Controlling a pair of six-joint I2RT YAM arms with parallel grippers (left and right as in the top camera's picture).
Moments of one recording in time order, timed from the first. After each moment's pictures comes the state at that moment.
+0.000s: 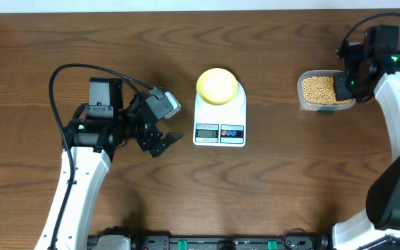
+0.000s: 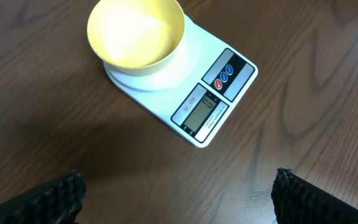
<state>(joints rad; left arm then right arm) -0.07 1.26 1.04 -0.84 0.59 0.78 -0.13 1.77 1.47 -0.91 0.01 -0.27</state>
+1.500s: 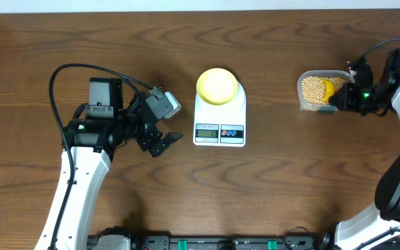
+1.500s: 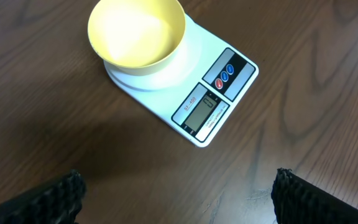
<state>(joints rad) -0.07 1.26 1.04 -0.84 0.59 0.78 -0.32 1.83 1.34 -0.87 -0.52 -0.21</state>
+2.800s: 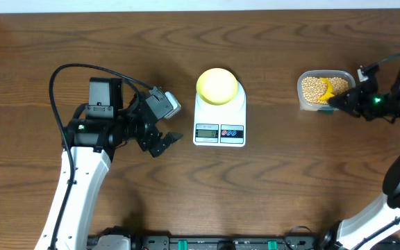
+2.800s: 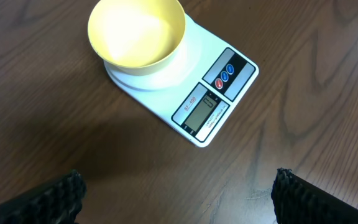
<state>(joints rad) -0.07 1.26 1.04 -0.84 0.59 0.78 -0.44 1.93 1.33 -0.86 -0.82 -0.14</state>
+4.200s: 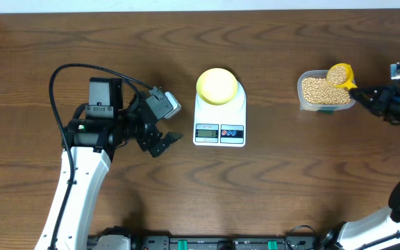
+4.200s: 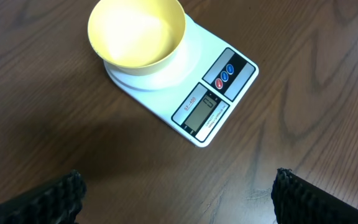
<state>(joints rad) -0.07 1.26 1.04 -0.84 0.59 0.78 -0.57 1.82 1.33 -0.94 -1.12 -0.19</state>
